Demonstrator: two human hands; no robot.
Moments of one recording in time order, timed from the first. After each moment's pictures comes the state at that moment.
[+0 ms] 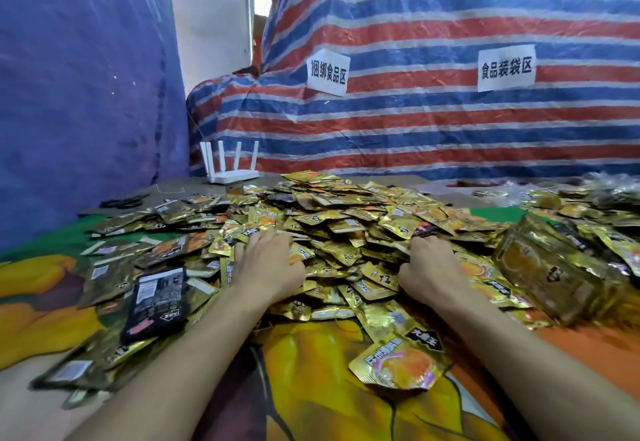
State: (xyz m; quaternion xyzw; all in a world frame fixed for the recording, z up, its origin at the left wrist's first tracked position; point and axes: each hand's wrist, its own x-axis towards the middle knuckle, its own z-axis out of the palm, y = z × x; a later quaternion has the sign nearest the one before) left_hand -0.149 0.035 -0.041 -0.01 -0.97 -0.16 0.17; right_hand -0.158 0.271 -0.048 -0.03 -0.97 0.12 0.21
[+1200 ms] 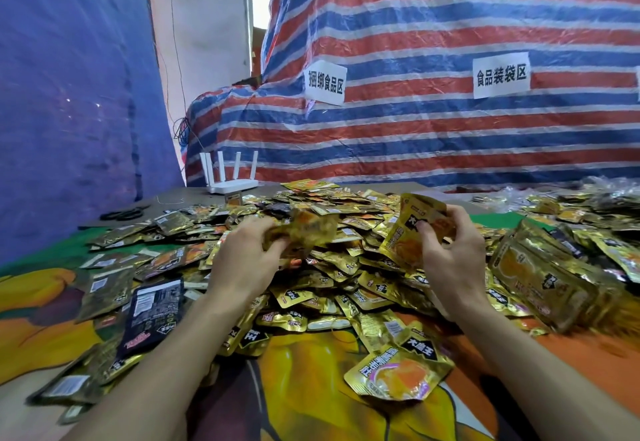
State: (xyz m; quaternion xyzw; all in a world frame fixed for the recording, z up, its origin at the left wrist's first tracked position) left_hand -0.138 0.017 -0.025 -0.08 -0.88 -0.33 0.34; right_hand -0.145 0.284 -0.038 0.09 -0.70 0.55 0.43
